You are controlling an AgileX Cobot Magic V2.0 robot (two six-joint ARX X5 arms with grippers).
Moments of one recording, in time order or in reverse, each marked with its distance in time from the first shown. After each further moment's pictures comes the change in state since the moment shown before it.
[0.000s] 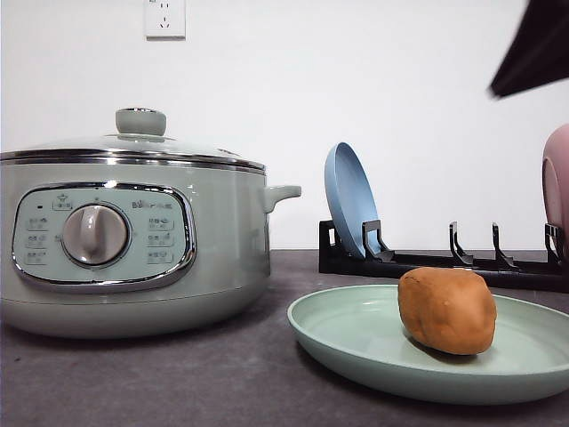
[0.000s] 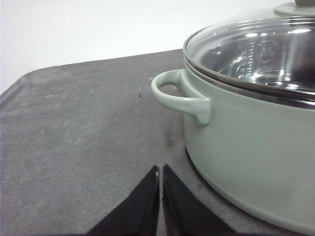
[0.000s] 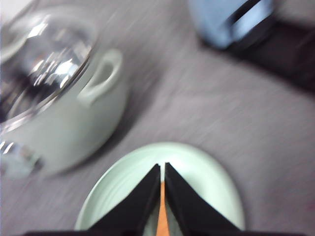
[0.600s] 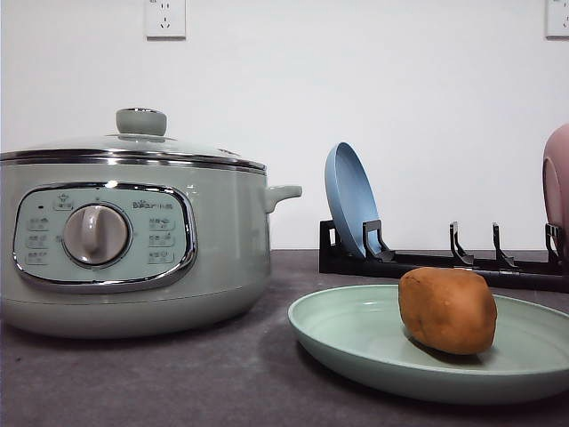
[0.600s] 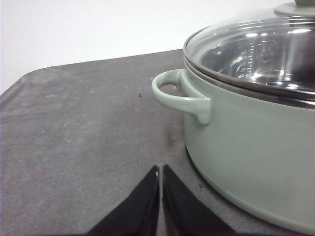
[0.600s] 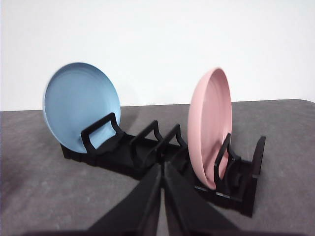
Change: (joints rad) left_arx 0.000 0.000 0.000 0.000 0.000 0.000; right_arx -0.434 -0.527 -0.434 0.321 -0.003 -0.175
